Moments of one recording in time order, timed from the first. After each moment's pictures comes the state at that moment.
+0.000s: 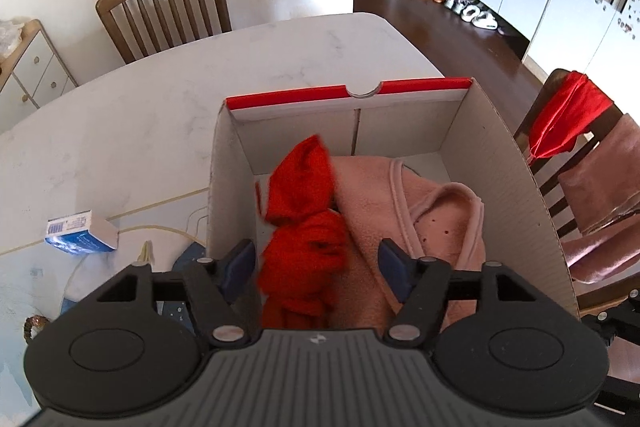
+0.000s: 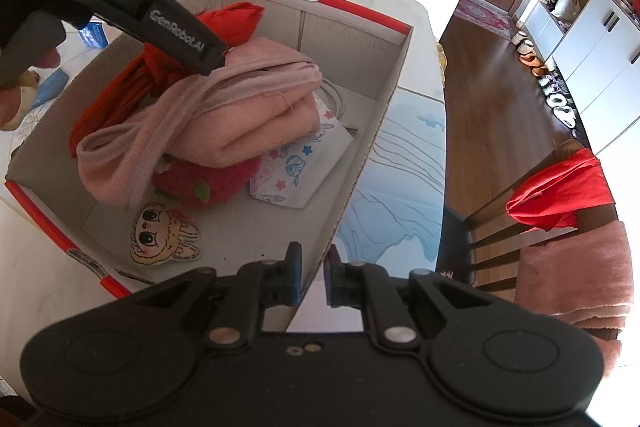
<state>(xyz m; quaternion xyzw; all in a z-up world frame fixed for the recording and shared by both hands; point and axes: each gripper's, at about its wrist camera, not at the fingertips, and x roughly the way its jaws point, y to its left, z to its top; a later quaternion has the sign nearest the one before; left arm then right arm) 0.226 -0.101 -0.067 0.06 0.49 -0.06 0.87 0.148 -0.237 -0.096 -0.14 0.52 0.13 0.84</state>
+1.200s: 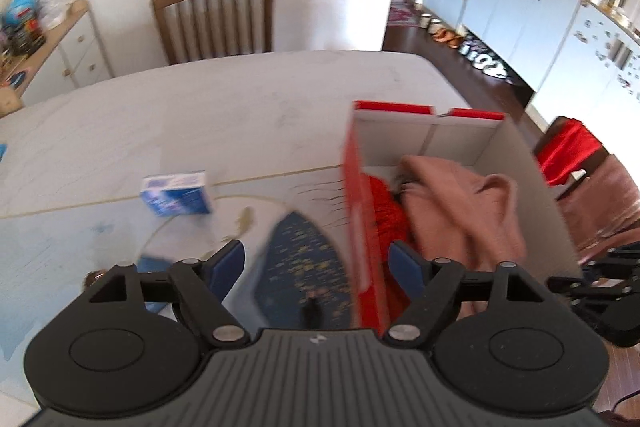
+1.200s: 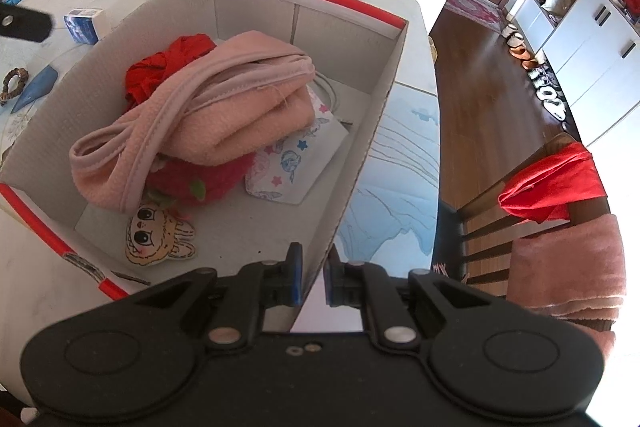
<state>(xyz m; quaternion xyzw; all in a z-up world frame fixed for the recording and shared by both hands) 0.160 0.018 -0.022 0.00 0.45 -0.04 0.89 0.147 -0.230 -0.097 -0.15 0.52 0.11 0.83</state>
